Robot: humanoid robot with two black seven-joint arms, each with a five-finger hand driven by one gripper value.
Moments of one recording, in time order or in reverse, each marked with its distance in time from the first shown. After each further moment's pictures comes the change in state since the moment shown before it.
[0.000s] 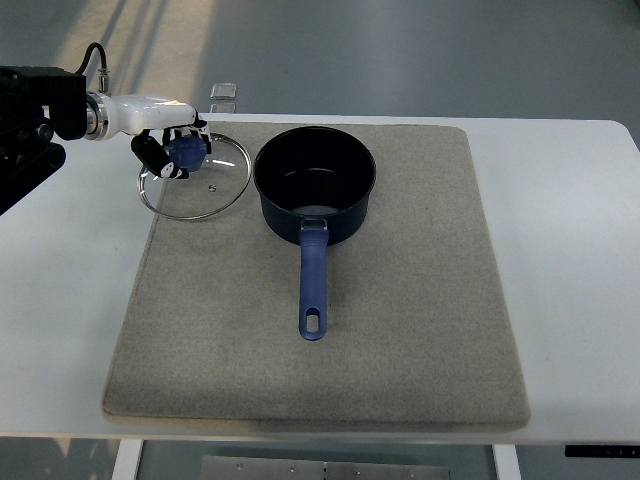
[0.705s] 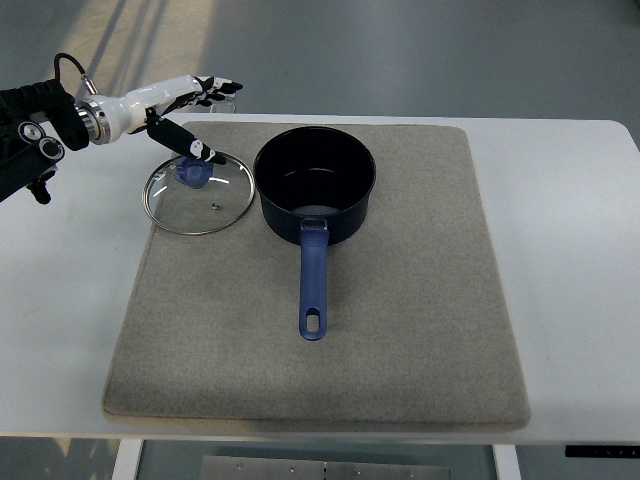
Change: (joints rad) left arm 0.063 -0.005 -0.011 0.018 -0.778 0.111 0.000; right arm 0.000 0.000 0.000 0.000 0.000 0.000 0.000
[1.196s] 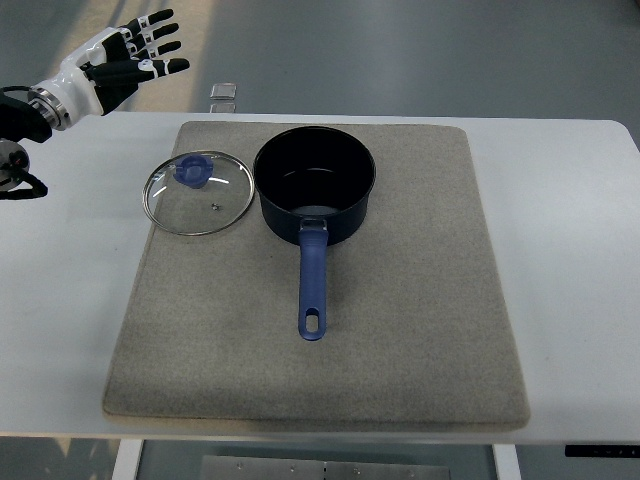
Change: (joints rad) left arm 0.022 0.010 -0.006 0.169 -0.848 -0.199 0.005; right arm 0.000 0.000 0.000 0.000 0.000 0.000 0.000
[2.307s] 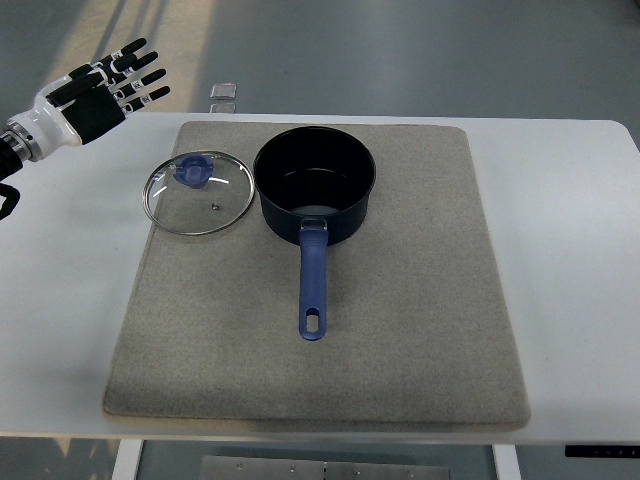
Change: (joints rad) left arm 0.167 -0.032 -0.343 0.060 -0.324 -0.170 0.413; right arm 0.000 0.000 0.000 0.000 0.000 0.000 0.000
